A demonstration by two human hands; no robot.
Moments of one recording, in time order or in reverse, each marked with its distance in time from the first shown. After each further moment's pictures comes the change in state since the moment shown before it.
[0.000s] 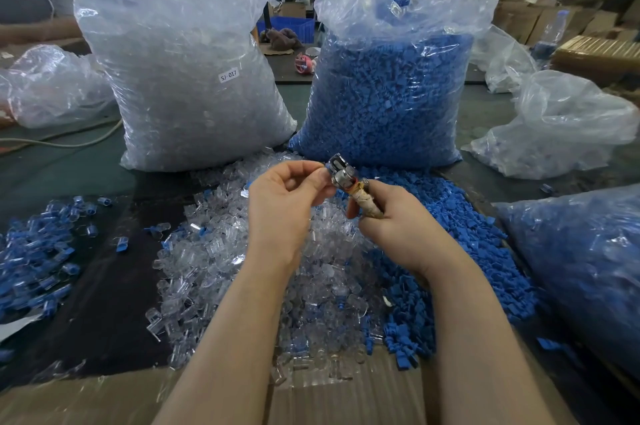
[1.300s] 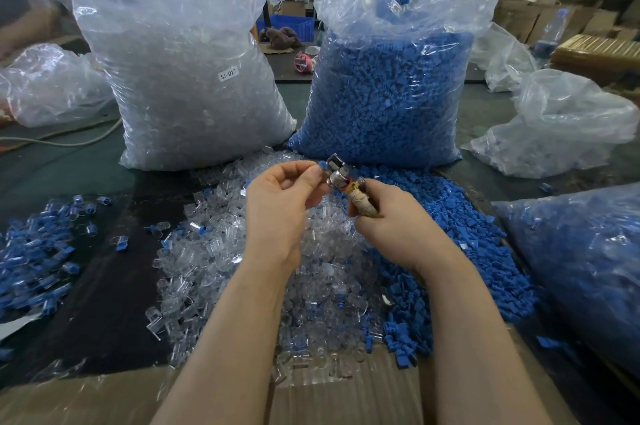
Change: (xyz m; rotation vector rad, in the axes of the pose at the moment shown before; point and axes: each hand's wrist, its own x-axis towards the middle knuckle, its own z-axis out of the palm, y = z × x) left_hand 0.003 -0.001 -0.003 -0.073 0.063 -0.109; right_hand 0.003 -0.004 0.005 -0.151 0.026 0.010
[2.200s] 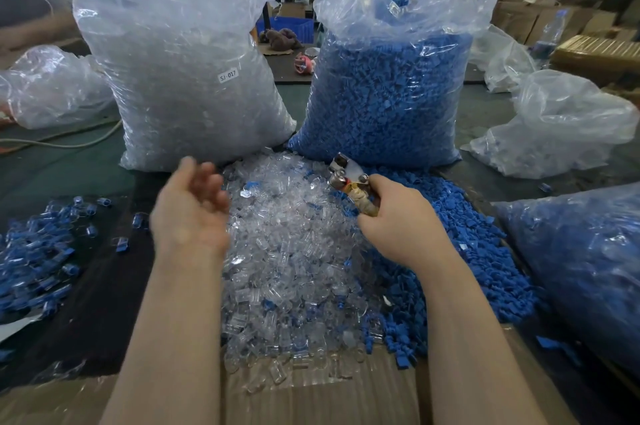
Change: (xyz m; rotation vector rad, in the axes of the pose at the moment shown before) left_hand 0.027 0.024 -0.069 -0.445 0.442 -0.219; right_hand 0.004 0.005 0.005 -0.225 0.153 0.026
